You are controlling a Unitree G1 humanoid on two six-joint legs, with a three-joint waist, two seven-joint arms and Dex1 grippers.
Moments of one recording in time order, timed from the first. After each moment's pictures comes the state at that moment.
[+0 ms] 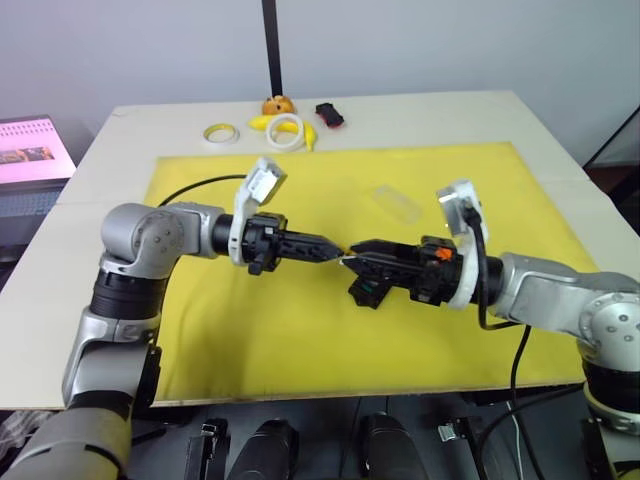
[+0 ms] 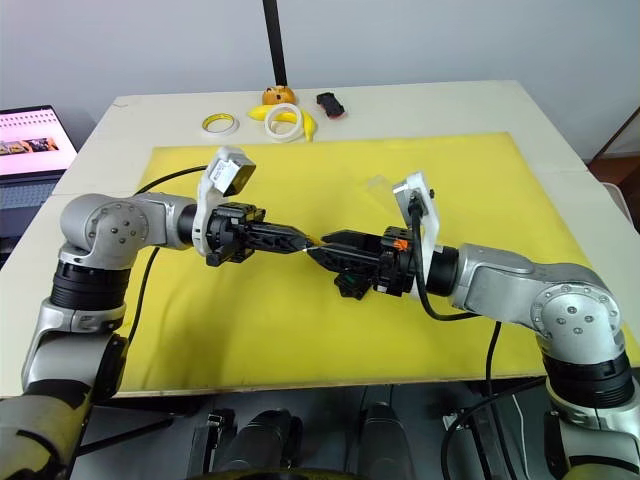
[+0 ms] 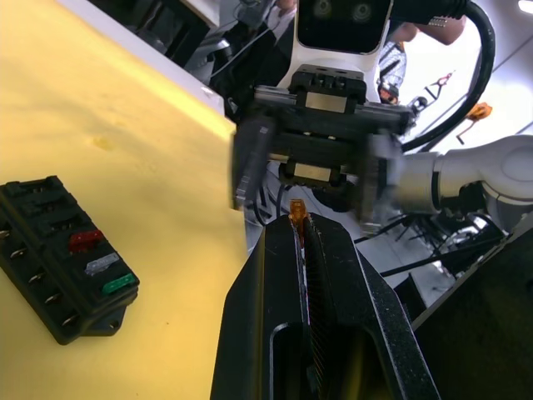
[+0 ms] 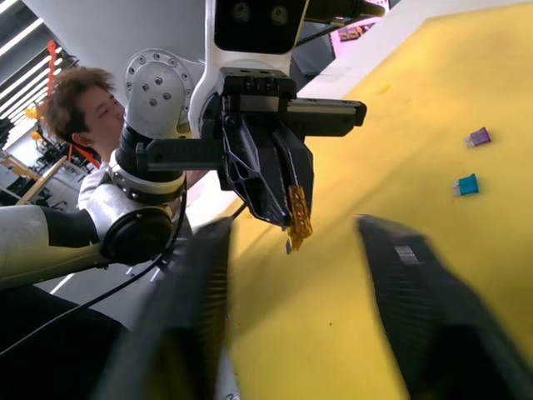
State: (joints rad) left arm -0.84 0.52 -0.05 0.02 -0.84 1.25 -1.24; right arm -0.44 -0.76 -0.10 -0.49 1.62 1.02 0.21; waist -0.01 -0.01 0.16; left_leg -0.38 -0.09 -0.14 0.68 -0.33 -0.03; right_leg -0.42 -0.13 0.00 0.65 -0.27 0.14
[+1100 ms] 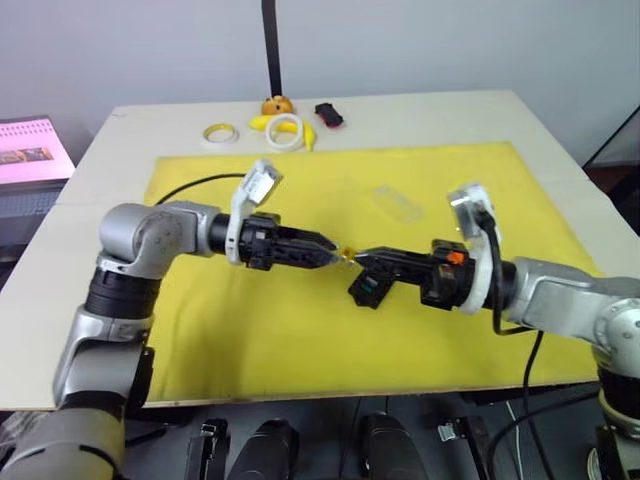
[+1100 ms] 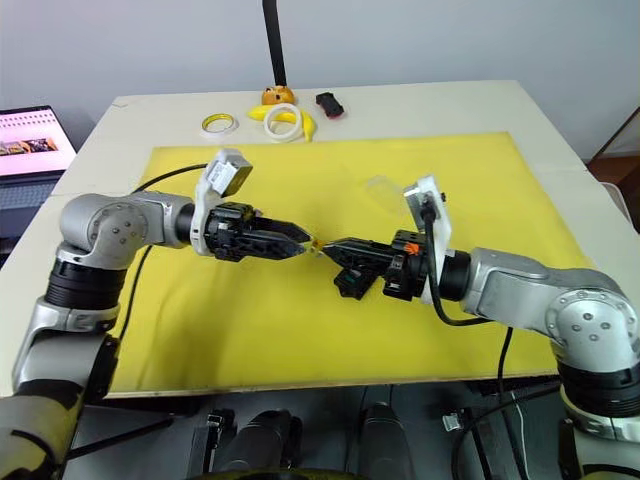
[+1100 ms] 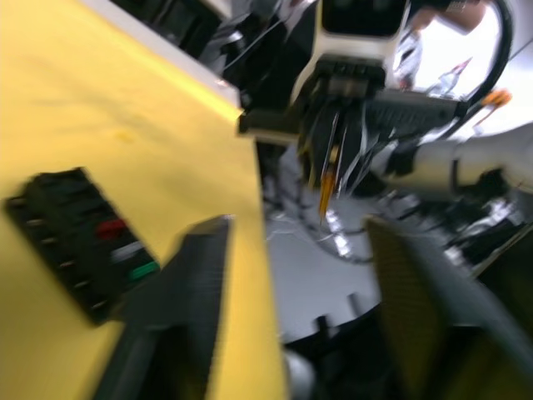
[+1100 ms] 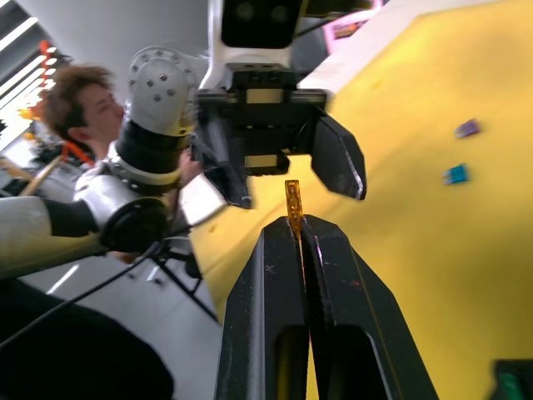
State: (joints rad) left arm -0.84 0.60 -0.13 0.04 -0.76 1.08 -1.30; right arm -0.36 -0.85 -0.17 -0.53 1.66 1.00 0.21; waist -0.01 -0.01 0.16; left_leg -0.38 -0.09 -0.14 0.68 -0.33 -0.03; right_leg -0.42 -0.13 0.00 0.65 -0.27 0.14
